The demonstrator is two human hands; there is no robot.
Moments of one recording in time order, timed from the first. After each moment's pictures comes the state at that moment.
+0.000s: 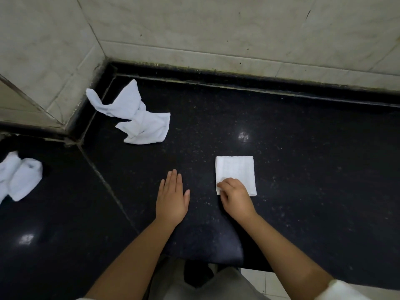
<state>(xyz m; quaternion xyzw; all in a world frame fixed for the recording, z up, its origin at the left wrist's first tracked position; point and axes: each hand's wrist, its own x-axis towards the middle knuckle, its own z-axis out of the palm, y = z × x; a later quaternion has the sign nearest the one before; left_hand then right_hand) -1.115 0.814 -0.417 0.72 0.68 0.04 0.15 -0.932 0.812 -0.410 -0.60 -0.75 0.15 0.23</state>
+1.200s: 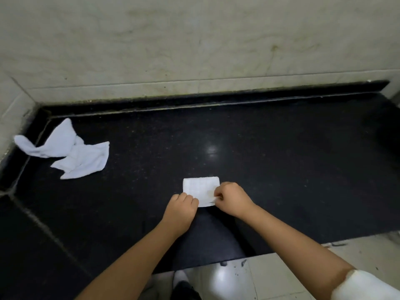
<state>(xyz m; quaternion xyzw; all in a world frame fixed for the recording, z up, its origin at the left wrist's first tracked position) -0.984 0.800 -0.385 0.94 0.34 -0.02 -0.04 -0.812 0.773 -0.344 -0.71 -0.65 0.27 0.06</state>
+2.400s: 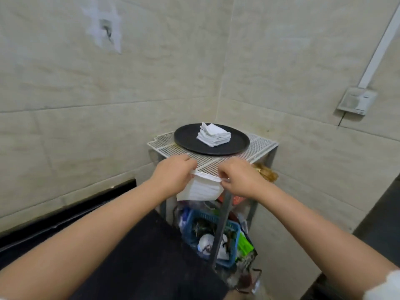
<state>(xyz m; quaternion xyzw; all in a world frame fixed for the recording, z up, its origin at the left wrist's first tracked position) -0.136 0.702 -0.094 0.98 0.07 0.20 -0.02 -0.030 0.545 -0.078 -0.84 -0.53 -0.12 0.03</state>
